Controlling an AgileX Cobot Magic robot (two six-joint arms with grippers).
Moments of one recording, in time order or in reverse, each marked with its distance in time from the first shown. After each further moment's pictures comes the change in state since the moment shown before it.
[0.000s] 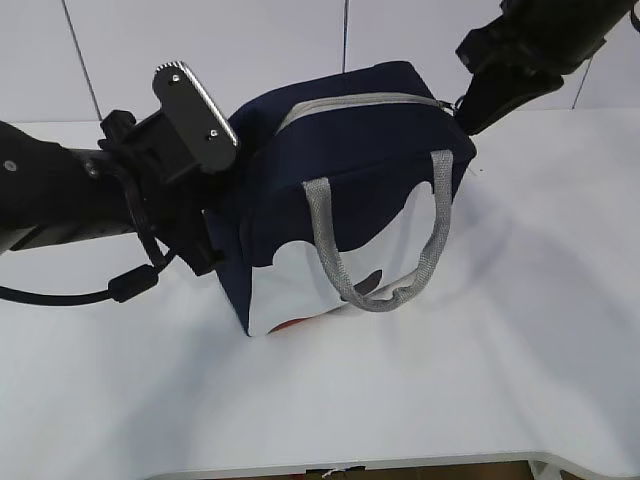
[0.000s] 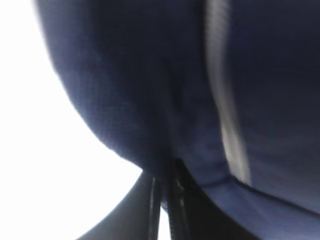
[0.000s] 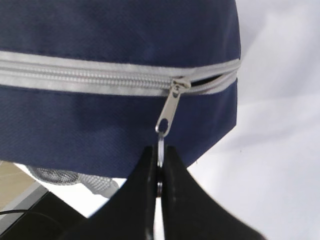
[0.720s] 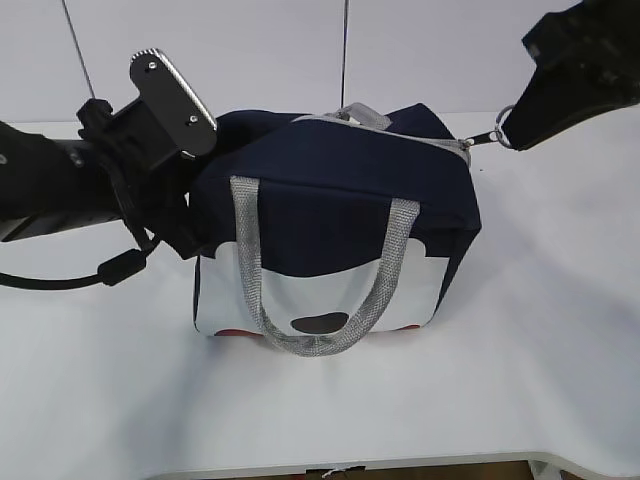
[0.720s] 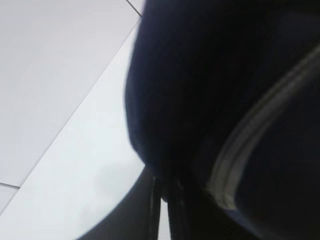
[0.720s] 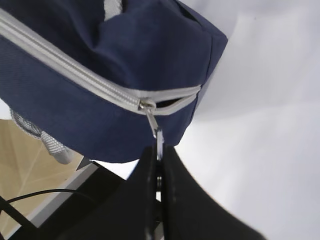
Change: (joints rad) left arm 0.051 0.004 0.000 -0.002 -0.062 0.000; right arm 0.000 -0.266 0.231 0.025 -0.001 0.081
